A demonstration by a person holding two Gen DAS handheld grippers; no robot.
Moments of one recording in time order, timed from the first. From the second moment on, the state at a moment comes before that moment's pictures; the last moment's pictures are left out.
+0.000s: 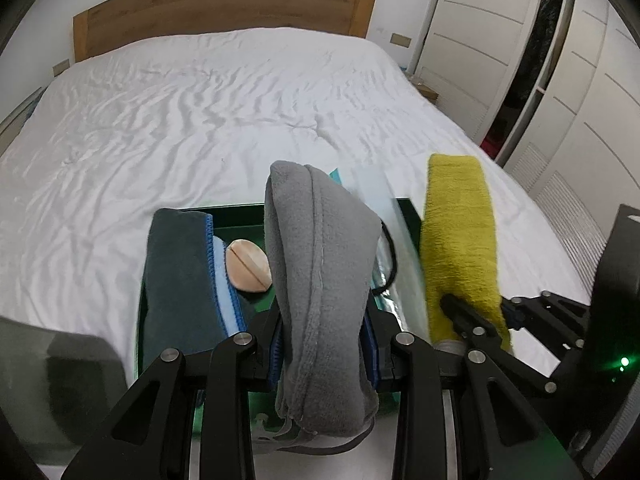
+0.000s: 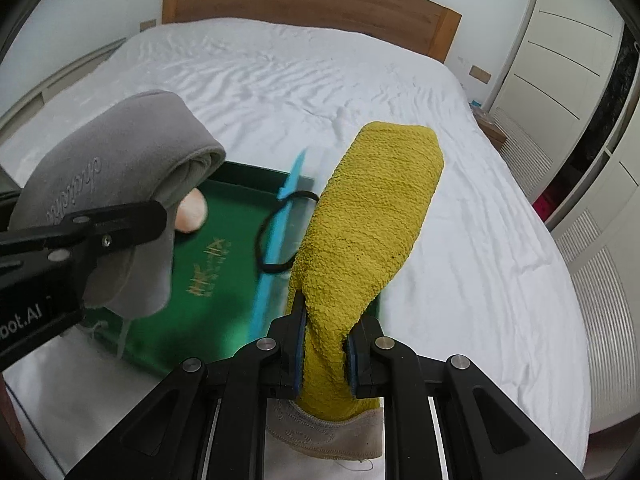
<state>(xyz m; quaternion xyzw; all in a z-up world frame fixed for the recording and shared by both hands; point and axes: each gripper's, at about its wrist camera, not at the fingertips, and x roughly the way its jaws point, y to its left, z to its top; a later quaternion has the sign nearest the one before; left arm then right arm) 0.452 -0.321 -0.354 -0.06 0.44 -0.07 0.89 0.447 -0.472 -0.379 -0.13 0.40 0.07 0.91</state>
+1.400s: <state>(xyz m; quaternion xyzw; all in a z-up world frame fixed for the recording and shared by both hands) 0.488 -0.329 -0.427 -0.05 0.51 -0.03 0.86 0.526 -0.457 -0.434 -0.14 0.44 0.11 0.88</state>
